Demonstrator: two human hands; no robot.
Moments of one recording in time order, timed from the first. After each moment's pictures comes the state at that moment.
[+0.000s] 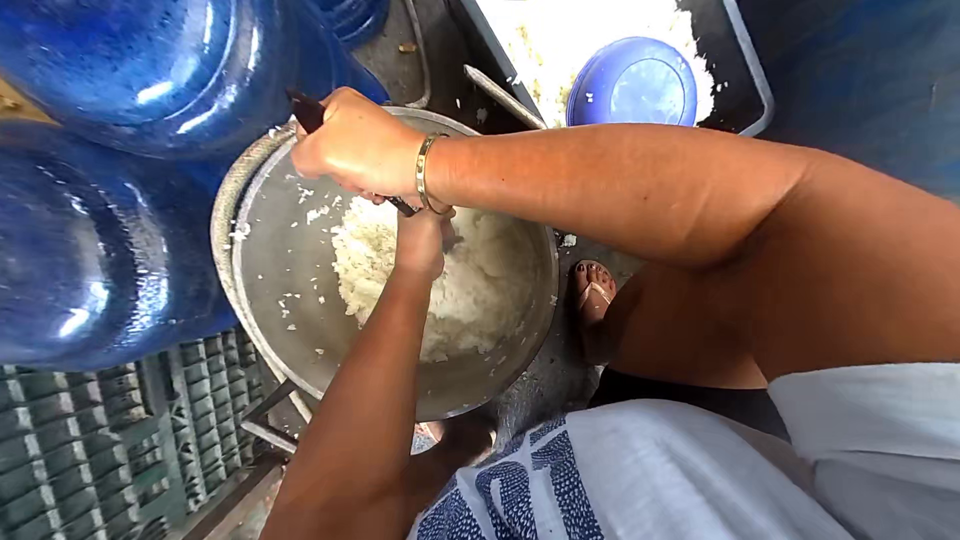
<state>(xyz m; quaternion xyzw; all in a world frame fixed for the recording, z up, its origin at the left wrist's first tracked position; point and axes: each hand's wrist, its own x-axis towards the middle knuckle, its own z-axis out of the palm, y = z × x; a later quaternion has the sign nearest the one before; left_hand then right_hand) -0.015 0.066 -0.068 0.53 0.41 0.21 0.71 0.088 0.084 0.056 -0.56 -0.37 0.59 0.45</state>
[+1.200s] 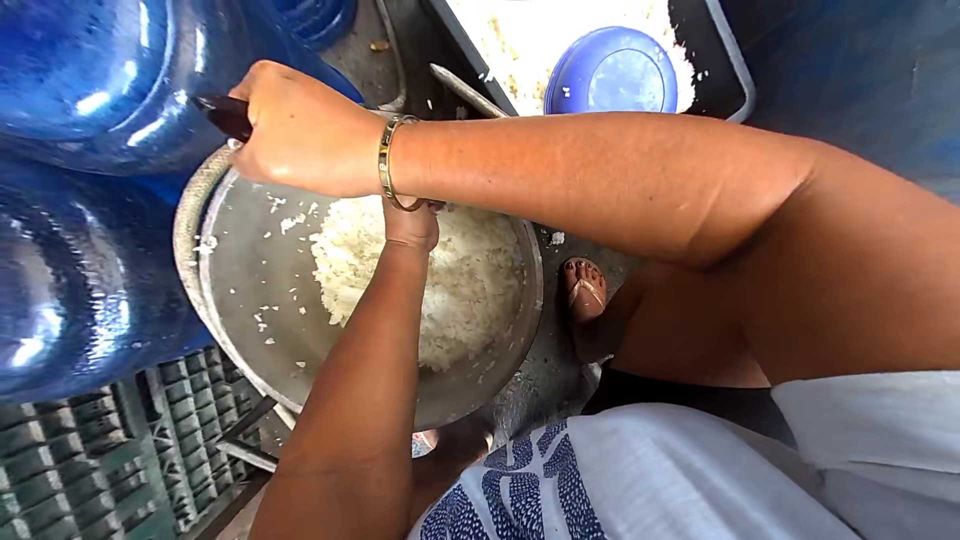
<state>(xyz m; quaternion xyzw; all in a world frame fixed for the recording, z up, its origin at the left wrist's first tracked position) 0.023 0.070 -0.088 0.52 0.33 0.33 0.71 0.102 0.075 0.091 -0.62 -0.56 0.43 0.35</state>
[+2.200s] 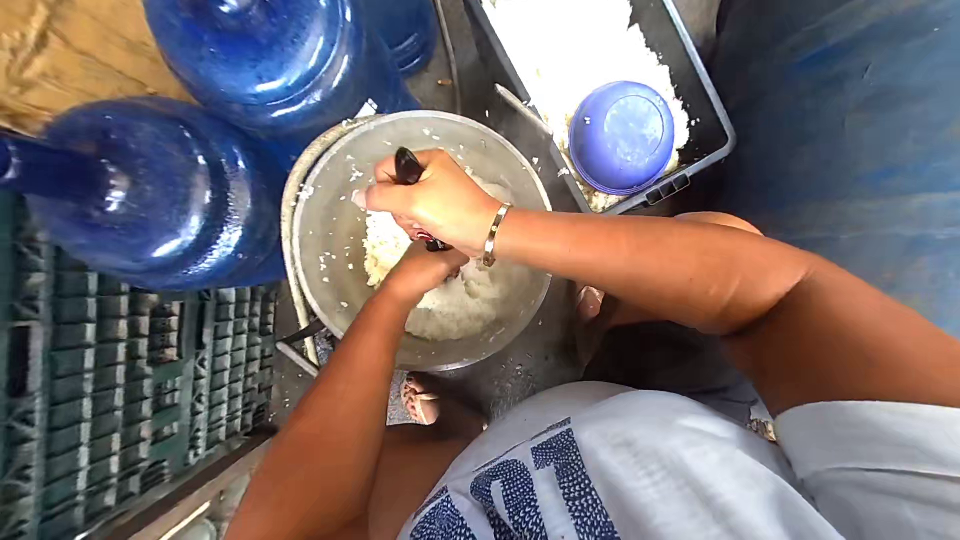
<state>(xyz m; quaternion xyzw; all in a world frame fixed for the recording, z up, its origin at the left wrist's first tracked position) -0.097 0.025 0.029 0.71 0.41 -0.03 0.58 0.029 -0.064 0.216 -0.64 -0.25 0.54 0.49</state>
